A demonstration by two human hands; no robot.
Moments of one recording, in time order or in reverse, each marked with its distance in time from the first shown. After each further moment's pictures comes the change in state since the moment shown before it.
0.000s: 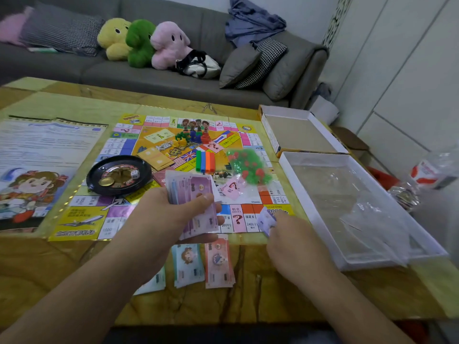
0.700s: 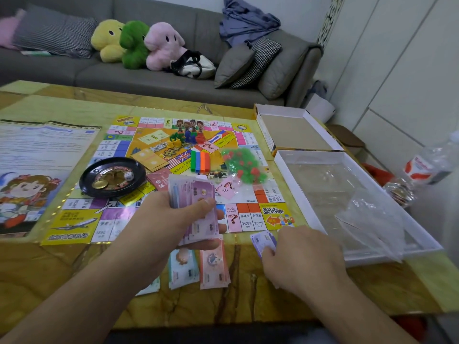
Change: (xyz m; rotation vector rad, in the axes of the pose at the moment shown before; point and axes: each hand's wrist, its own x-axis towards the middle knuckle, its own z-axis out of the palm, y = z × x) left_hand -0.003 -0.005 0.009 0.041 -0.037 0.005; right_hand -0.030 -0.011 -0.020 -0.383 -0.067 0.059
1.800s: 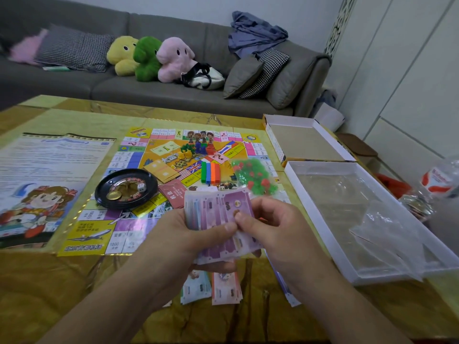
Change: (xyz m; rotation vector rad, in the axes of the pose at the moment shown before) left_hand -0.009 -0.002 -0.004 -0.100 -0.212 0.000; right_hand 0.022 -0.032 -0.012 1.447 0.039 -0.364
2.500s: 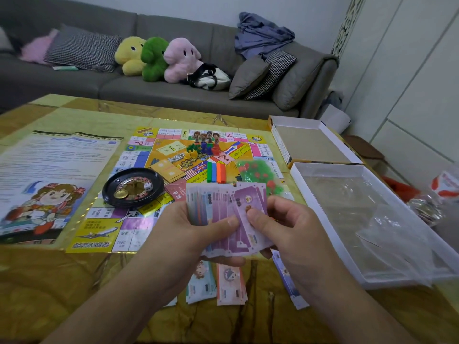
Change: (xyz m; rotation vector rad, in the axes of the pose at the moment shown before) left_hand -0.001 0.004 -0.003 -0.015 0.027 0.119; right_hand -0.006 -0.007 -0.001 0.052 0.027 0.030
